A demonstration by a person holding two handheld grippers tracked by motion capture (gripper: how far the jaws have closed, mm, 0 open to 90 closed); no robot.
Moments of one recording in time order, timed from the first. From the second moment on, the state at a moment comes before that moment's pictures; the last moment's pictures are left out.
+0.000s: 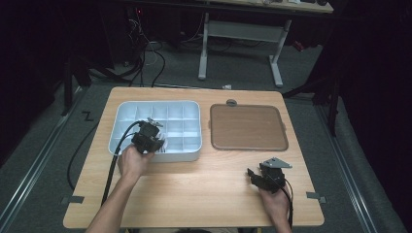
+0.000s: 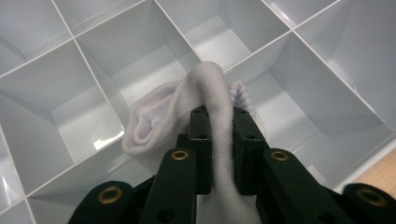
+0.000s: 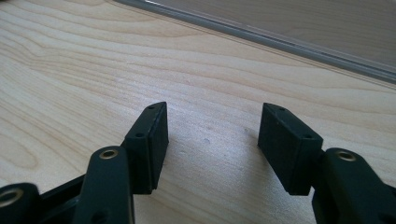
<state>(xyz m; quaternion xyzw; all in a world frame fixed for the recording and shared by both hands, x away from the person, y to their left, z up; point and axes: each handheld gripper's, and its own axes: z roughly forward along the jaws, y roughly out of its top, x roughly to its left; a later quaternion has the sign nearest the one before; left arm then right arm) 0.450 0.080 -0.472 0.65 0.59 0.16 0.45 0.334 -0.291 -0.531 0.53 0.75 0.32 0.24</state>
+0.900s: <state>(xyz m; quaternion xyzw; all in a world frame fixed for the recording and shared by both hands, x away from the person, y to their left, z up) 0.458 0.086 -0.489 0.65 0.62 0.10 0.43 0.335 -0.291 -0.531 0.53 0.75 0.32 0.24</state>
